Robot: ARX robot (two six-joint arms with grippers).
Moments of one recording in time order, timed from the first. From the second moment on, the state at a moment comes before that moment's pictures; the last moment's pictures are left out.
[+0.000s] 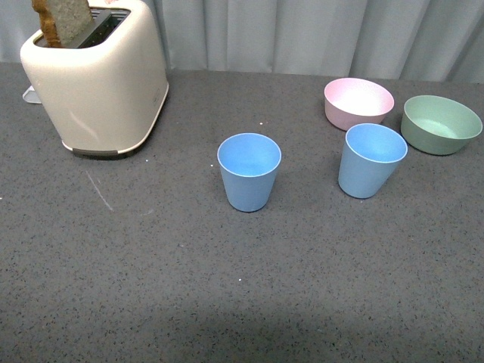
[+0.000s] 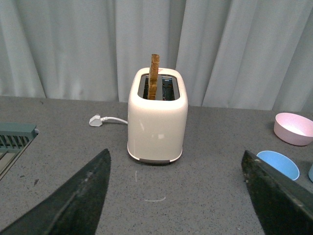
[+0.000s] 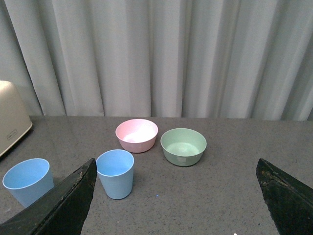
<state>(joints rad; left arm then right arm) 0.00 0.00 0.02 0.00 0.00 -0.01 0.00 0.00 0.00 0.00 0.00 0.00</state>
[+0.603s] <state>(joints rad) 0.00 0.00 0.02 0.00 0.00 -0.01 -0.05 1.11 0.36 0.41 -0.07 -0.22</state>
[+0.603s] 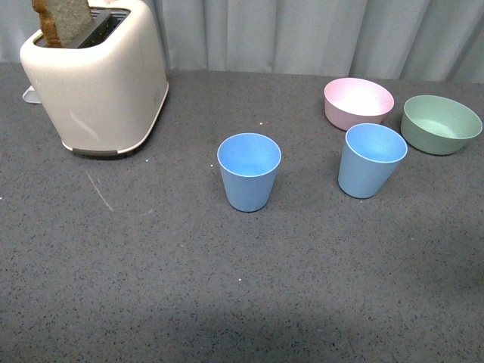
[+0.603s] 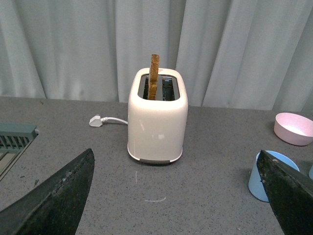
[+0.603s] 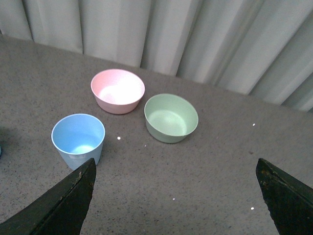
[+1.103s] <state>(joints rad) 0.00 0.00 0.02 0.00 0.00 -0.01 0.05 1.84 0.97 0.06 -0.04 0.04</state>
